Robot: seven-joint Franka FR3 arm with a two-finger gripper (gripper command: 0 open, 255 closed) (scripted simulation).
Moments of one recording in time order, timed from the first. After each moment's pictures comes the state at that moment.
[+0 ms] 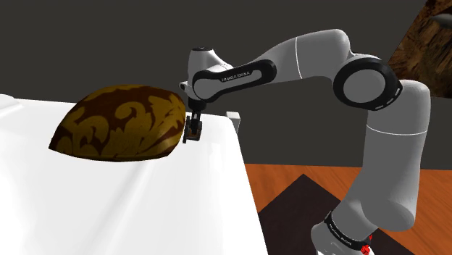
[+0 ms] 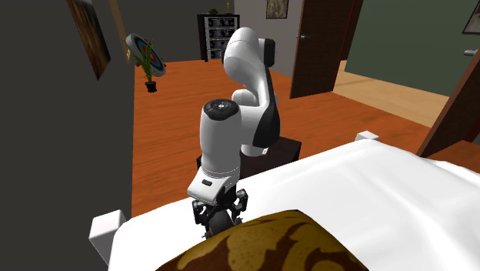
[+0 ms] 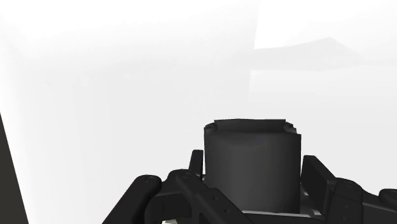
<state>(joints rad) 0.24 0.40 0.12 -1.67 -0.10 2.11 -0.49</state>
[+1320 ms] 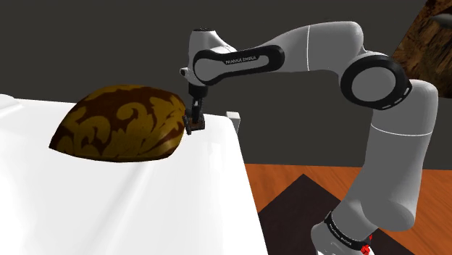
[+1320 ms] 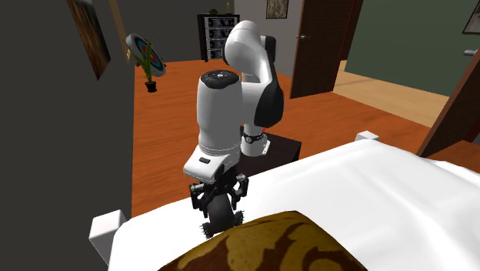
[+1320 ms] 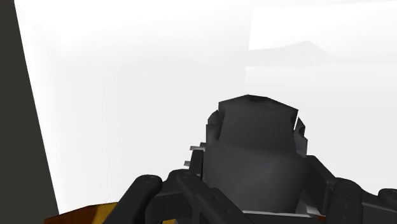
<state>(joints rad) 0.24 0.35 0.12 -1.59 -0.09 1.98 -0.50</state>
